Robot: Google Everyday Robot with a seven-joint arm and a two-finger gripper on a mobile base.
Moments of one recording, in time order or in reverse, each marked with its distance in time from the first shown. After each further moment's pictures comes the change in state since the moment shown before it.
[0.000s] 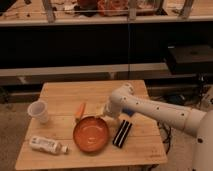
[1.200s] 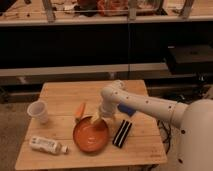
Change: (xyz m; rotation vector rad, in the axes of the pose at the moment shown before) arm -0.022 -0.016 0.015 -0.044 -0.185 -0.340
